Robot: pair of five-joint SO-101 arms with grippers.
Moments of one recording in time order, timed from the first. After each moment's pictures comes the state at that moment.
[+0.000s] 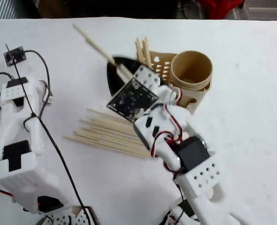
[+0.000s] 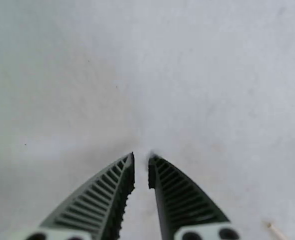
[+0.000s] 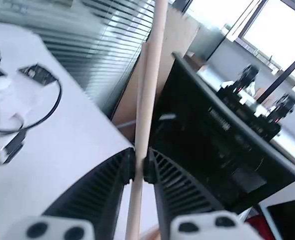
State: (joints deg) left arm -25.2 15.1 12.9 51.8 10.3; right arm -35.5 -46.9 31.0 27.9 31.8
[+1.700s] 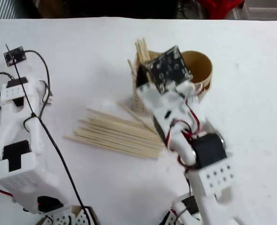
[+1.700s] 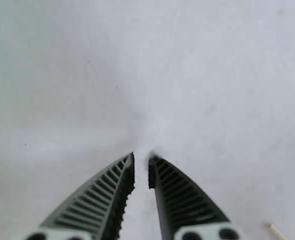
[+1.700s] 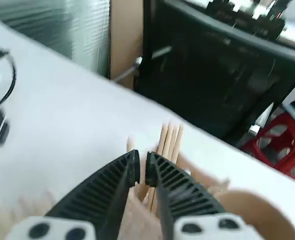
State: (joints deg) left arm -25.2 15.1 12.9 51.8 10.3; right arm -24.8 -47.1 25.7 48.4 16.2
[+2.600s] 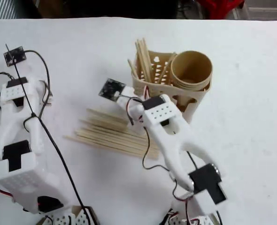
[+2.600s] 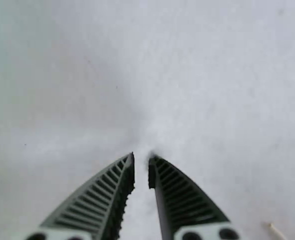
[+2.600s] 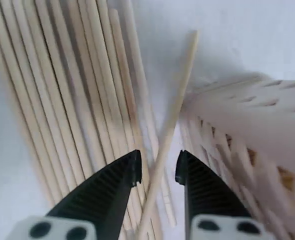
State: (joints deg) left arm -25.2 15.1 12.9 51.8 10.3; right arm -27.8 0.7 26.9 53.3 39.3
